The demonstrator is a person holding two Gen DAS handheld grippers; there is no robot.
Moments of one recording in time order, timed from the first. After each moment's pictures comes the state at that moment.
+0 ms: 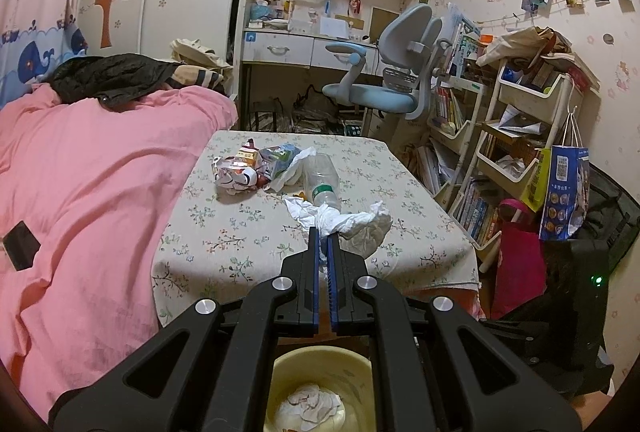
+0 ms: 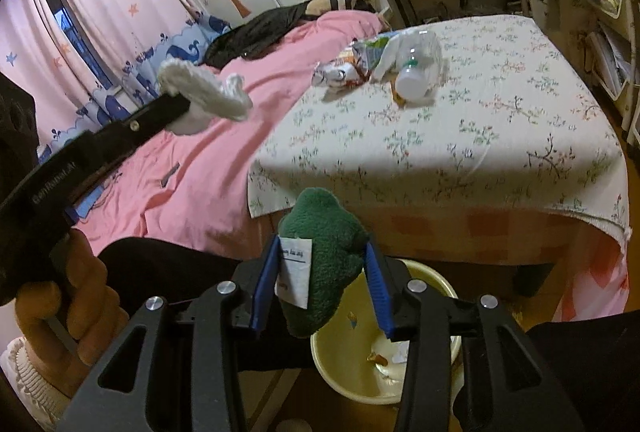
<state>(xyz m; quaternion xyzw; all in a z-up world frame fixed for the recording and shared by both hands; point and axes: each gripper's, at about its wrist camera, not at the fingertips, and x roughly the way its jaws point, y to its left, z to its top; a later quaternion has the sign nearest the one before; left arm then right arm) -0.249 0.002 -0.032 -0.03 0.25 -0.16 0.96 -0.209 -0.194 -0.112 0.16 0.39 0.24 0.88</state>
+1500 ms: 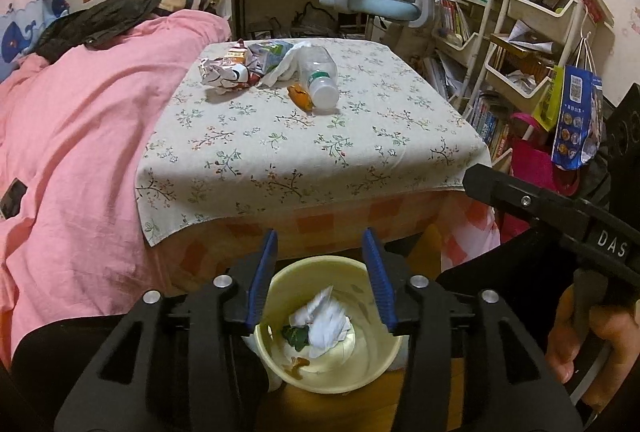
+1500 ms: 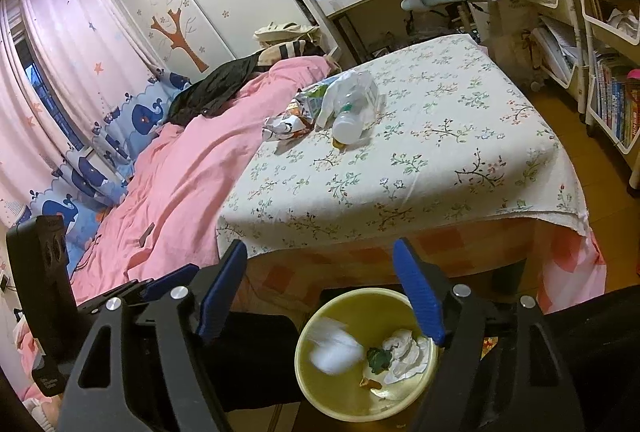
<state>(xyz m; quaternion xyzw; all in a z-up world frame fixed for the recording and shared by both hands) -0.258 -0.020 -0.095 0.03 0.39 -0.16 0.91 -0.217 -0.234 -0.102 0.22 0.33 0.15 0.91</state>
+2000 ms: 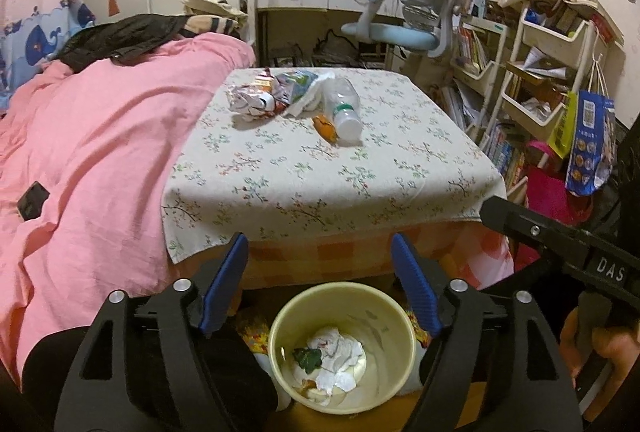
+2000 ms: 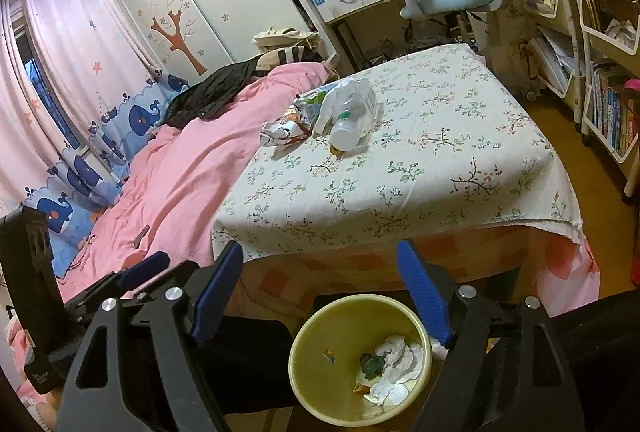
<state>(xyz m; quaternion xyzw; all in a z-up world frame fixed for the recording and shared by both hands) -0.261 -0.009 -0.081 0.02 0.34 -0.12 0.93 -0.220 -0.233 -0.100 0.21 0.32 0.14 0.91</state>
